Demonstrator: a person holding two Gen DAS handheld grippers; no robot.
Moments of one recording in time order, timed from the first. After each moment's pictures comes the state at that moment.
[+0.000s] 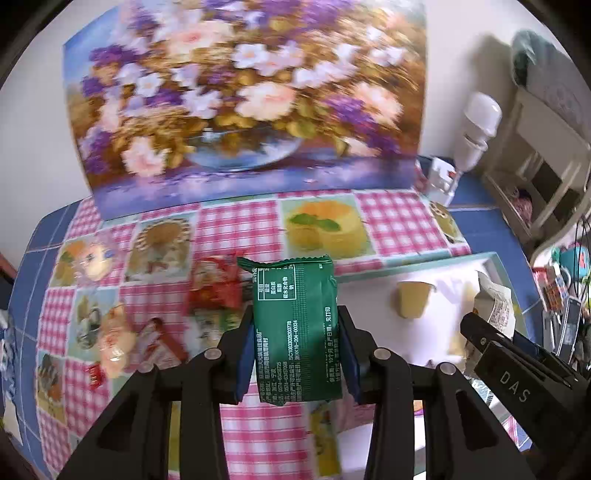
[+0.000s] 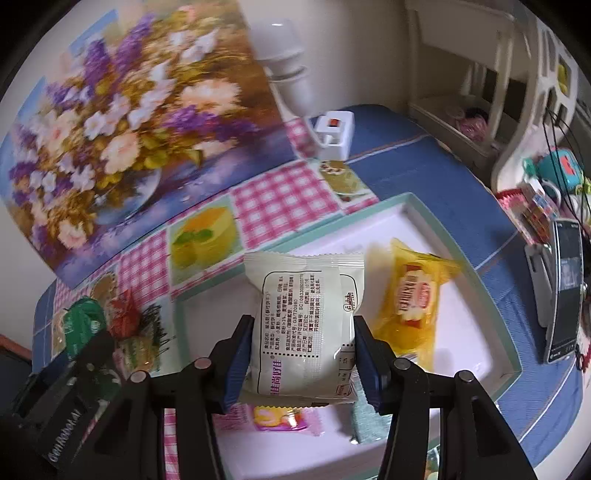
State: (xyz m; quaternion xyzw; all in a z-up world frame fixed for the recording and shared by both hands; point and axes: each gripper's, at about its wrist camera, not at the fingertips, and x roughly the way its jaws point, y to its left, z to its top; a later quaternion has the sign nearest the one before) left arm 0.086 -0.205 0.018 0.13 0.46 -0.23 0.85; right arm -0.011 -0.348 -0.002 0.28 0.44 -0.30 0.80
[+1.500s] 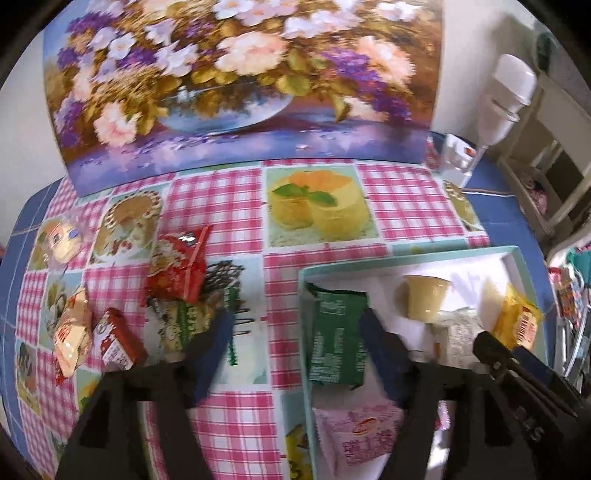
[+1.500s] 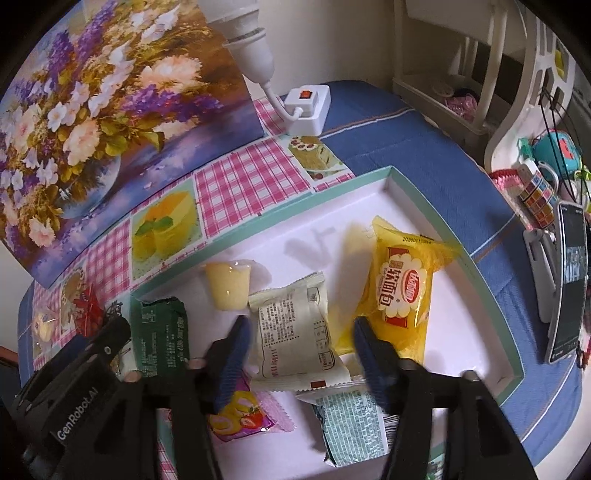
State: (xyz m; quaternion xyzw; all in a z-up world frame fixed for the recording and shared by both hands) left arm 0.105 -0.229 -0.032 0.12 0.50 -0.20 0.83; right arm -0.010 -0.367 -0.035 0.27 0.47 -0.31 0.78
